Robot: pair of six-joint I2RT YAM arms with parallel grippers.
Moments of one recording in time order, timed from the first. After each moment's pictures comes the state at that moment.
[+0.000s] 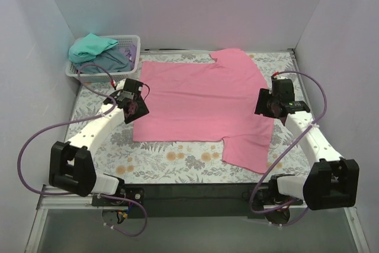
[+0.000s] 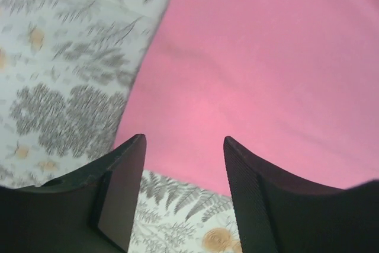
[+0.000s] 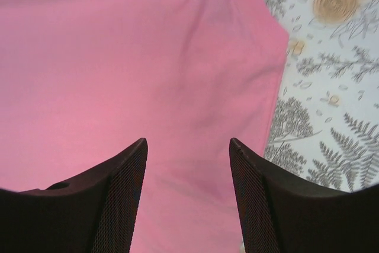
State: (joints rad) left arm -0.31 1.44 1.08 -0.66 -0.31 -0.70; right arm 0.12 1.26 0.94 -0.52 0.07 0.27
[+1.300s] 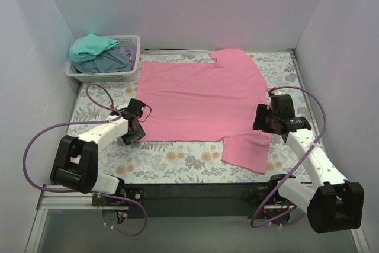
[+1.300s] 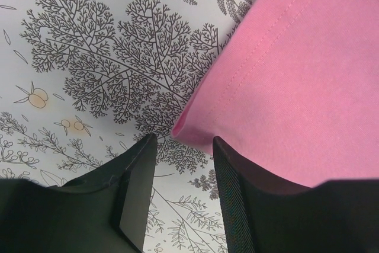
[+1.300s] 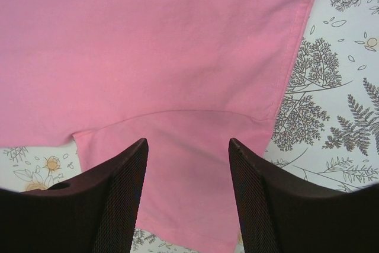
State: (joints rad) left arm -0.31 1.41 0.74 -0.66 -0.36 -0.83; right arm 0.16 1.03 0.72 -0.60 0.00 0.28
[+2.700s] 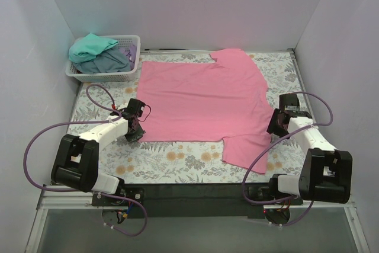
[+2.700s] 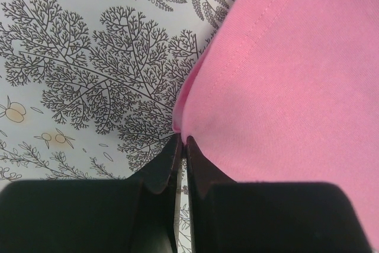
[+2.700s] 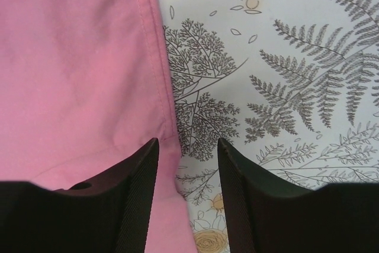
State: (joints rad) left arm -0.30 1.42 0.73 -0.59 -0.32 -0.80; right arm -0.03 1.27 0.71 -0.58 0.18 0.31
